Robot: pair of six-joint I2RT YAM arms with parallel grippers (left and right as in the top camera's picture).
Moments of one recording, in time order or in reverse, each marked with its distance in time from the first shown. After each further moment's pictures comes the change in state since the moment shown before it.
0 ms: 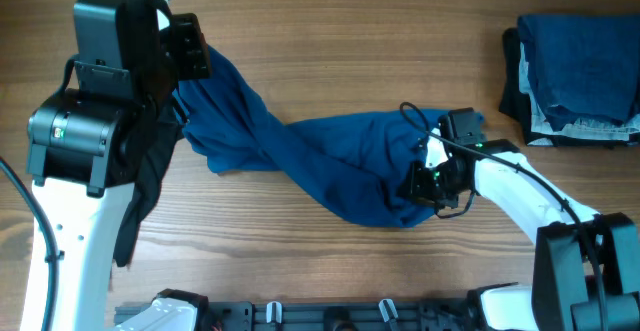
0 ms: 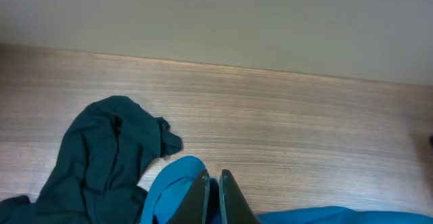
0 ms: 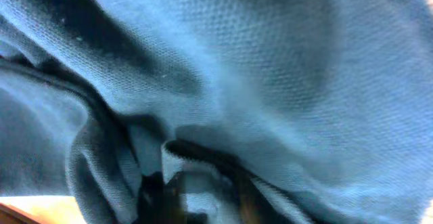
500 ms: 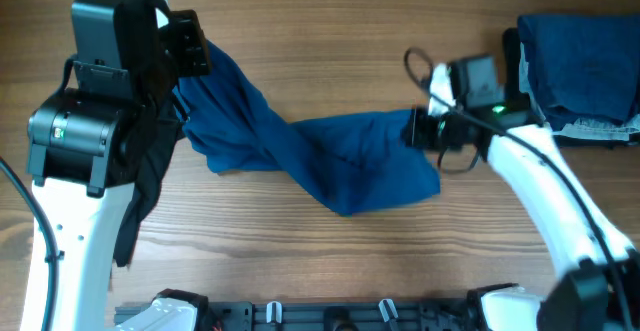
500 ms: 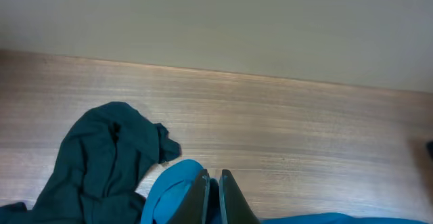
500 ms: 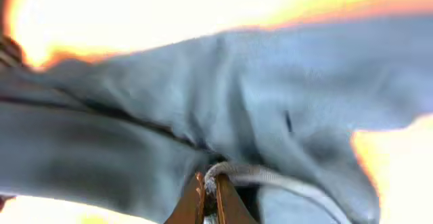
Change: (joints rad) left arm 0.000 -0.001 0.000 0.025 0.000 0.000; right arm 0.012 -0.083 0.388 -0.137 0.068 -0.075
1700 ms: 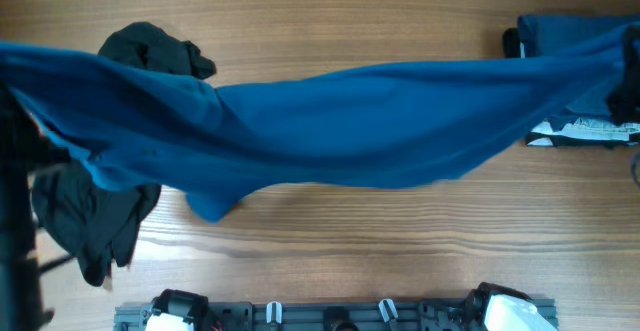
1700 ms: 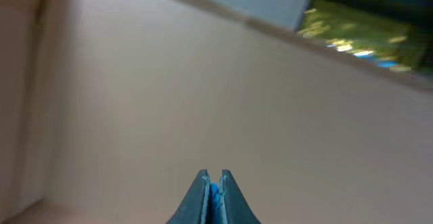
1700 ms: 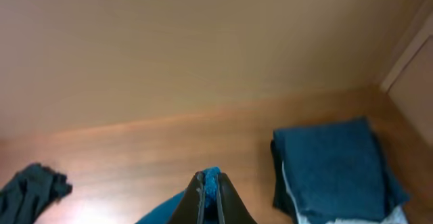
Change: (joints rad) left arm 0.000 -0.480 0.002 0.348 -0.184 -0.005; right arm -0.452 -0.231 1.039 -0.501 0.091 -0.242
